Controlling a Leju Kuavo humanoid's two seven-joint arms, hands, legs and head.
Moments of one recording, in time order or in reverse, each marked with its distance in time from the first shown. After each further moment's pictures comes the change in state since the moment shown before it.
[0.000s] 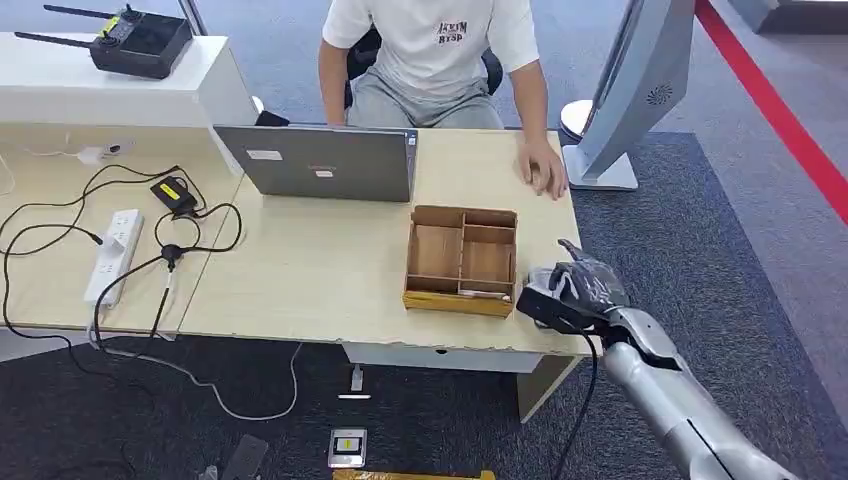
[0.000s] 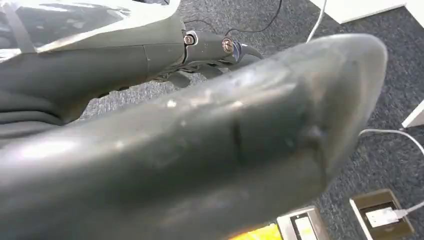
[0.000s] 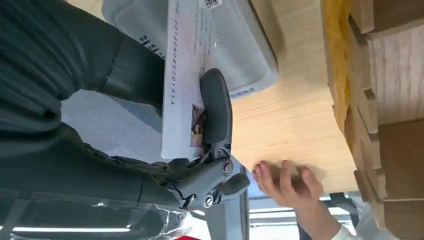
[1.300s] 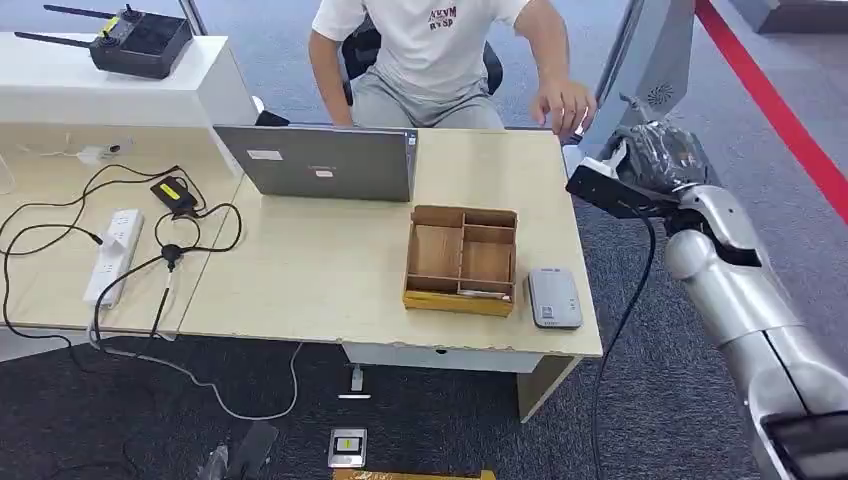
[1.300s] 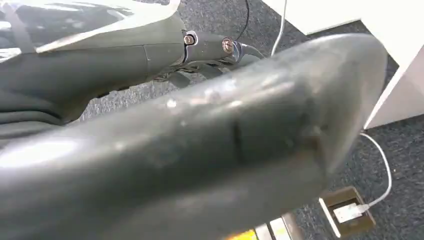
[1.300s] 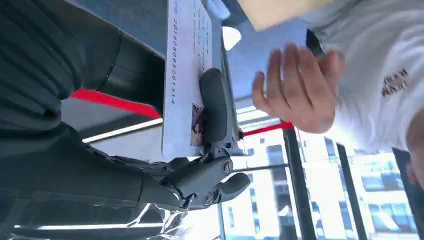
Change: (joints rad) left arm -0.044 -0.003 -0.045 -0.015 -0.021 0.019 -0.011; right arm -0.332 -0.097 -0.067 -0.150 0.039 0.061 -0.025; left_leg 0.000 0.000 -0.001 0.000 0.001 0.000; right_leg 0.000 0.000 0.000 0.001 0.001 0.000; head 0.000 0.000
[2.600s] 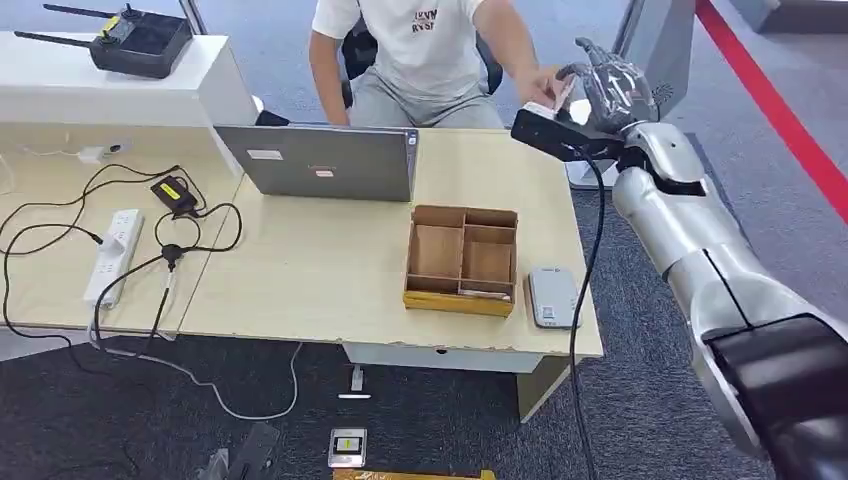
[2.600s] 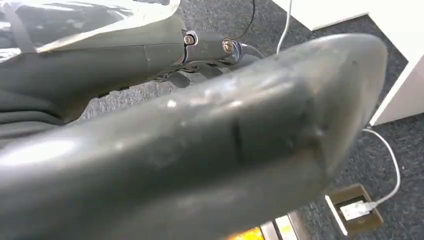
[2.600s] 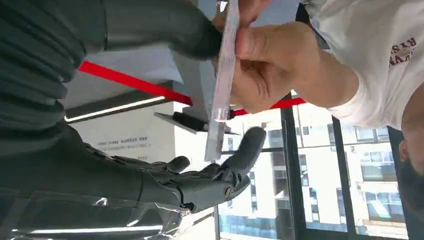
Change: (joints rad) left arm 0.005 0.003 -0.030 -0.005 0.028 0.003 0.019; right arm -0.284 0.242 0.082 0.438 0.103 -0.111 0.012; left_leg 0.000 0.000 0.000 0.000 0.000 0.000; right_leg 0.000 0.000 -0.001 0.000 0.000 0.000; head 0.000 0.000
